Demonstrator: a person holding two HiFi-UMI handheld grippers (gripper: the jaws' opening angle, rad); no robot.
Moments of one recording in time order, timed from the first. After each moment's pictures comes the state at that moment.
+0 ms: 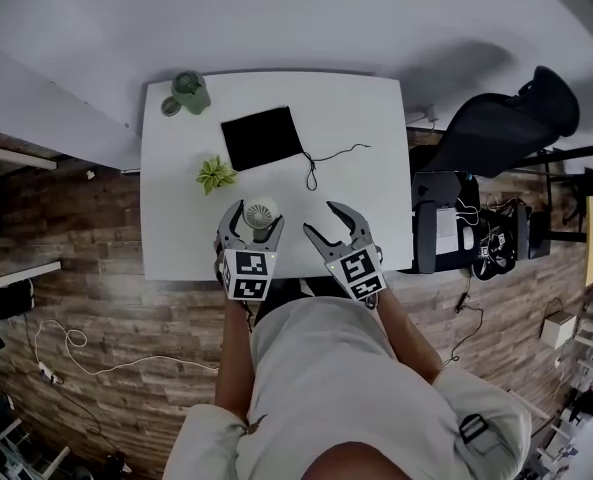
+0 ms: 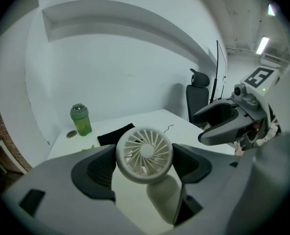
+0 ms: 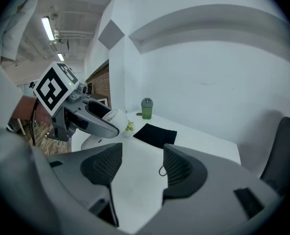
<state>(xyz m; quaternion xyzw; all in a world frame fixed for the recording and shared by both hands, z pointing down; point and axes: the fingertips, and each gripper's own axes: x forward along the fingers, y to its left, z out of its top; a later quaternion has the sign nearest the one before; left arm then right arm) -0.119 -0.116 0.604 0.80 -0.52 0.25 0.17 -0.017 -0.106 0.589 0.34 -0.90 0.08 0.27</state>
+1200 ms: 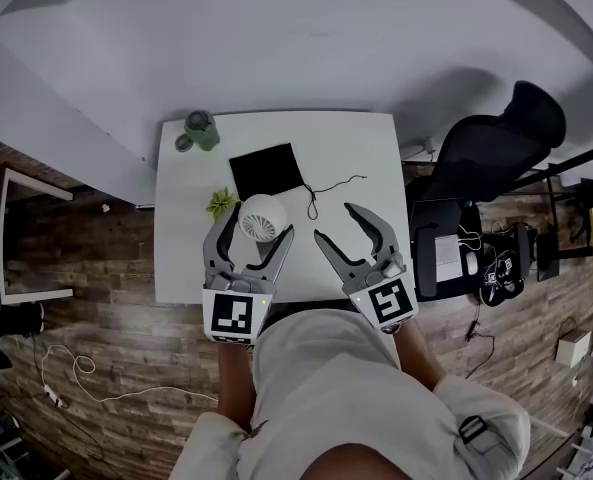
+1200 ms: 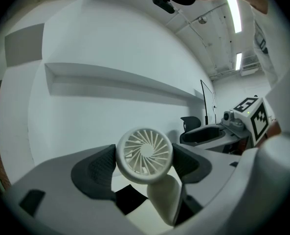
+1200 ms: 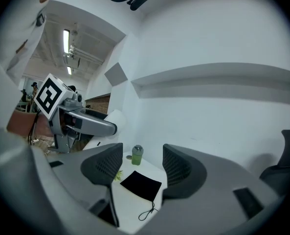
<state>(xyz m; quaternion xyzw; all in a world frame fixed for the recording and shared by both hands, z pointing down) -0.105 -0.120 0.377 0.85 -0.53 0.07 0.00 -0.014 -0.117 0.386 0.37 -0.92 -0.06 0.09</state>
